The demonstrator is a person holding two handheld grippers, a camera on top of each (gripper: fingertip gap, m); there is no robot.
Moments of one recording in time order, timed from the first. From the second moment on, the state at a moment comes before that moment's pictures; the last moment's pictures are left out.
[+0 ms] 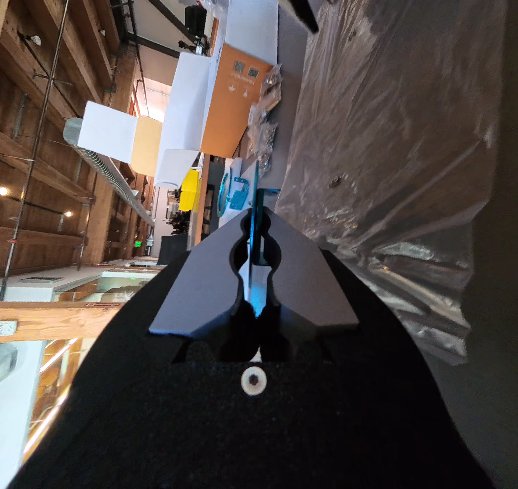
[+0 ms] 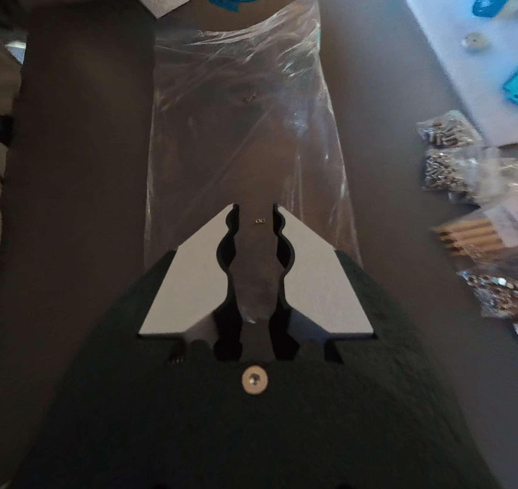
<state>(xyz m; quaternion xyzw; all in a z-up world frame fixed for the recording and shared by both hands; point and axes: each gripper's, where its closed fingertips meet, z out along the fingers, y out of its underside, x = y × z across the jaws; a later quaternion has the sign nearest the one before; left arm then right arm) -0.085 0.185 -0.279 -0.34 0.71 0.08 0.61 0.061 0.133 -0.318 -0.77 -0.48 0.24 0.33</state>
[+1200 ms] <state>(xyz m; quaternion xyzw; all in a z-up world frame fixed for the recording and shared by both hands) -0.083 0.180 -0.282 -0.34 0.70 0.09 0.62 0.065 0.128 -0.347 -0.78 -0.51 0.18 0.33</state>
